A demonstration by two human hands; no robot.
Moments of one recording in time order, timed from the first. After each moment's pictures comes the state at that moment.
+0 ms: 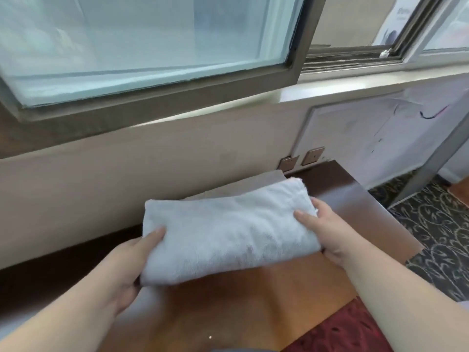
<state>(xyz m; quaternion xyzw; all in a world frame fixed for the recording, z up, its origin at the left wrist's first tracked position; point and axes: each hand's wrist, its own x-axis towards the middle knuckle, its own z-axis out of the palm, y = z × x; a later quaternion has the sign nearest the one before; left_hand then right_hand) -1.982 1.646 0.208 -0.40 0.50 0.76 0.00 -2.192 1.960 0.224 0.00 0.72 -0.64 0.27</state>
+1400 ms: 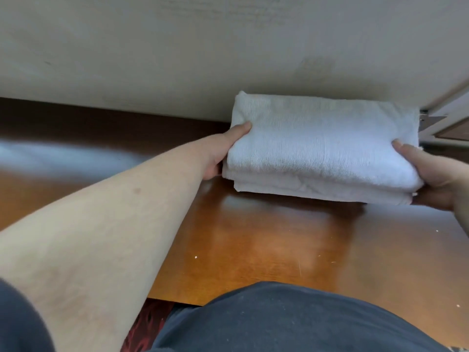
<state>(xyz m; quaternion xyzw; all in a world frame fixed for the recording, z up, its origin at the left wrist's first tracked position) -2.127 1.692 0.121 -0.51 0.45 0.73 0.02 -2.427 1.946 0.125 0.02 0.77 -0.42 0.48</state>
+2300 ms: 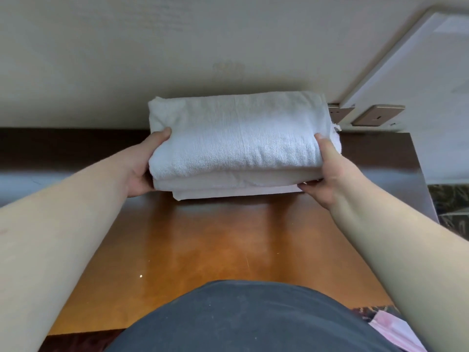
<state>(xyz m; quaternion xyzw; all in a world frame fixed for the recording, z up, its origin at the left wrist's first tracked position) -2.128 1.695 0.113 -0.52 0.39 0.76 0.00 -2.376 1.932 0.129 0.21 0.69 -0.59 0.37</state>
